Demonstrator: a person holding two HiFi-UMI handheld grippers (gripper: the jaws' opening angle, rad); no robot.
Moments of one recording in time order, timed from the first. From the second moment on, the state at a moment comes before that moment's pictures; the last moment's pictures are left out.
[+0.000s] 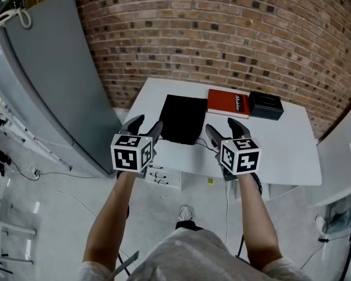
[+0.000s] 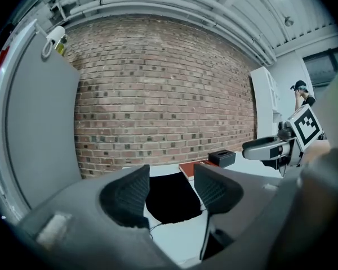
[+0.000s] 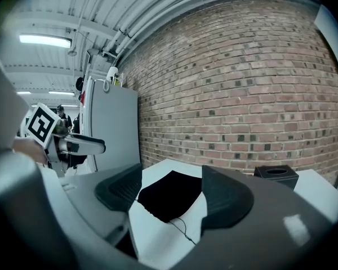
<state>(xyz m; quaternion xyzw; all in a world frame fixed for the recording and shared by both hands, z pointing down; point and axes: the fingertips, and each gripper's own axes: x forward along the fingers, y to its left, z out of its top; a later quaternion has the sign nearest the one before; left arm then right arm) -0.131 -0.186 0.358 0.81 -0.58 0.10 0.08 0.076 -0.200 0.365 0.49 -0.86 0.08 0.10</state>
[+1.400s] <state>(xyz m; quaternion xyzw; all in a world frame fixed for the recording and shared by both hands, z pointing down) -0.116 -0.423 0.380 0.82 -0.54 0.12 0.10 0.092 -0.422 0.389 0.52 -0.84 0.12 0.11</state>
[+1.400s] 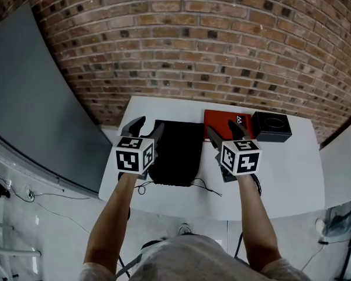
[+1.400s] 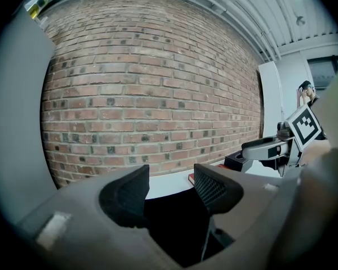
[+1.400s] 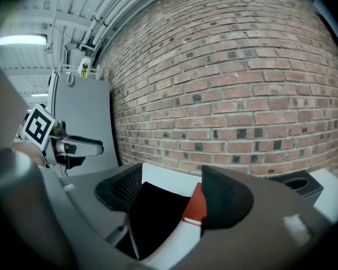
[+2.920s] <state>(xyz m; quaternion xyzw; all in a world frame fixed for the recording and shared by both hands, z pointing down) -0.150 -0.306 0.488 0.90 -0.37 0.20 0.13 0.053 -0.269 0.453 0.53 -0.80 0.10 0.26</state>
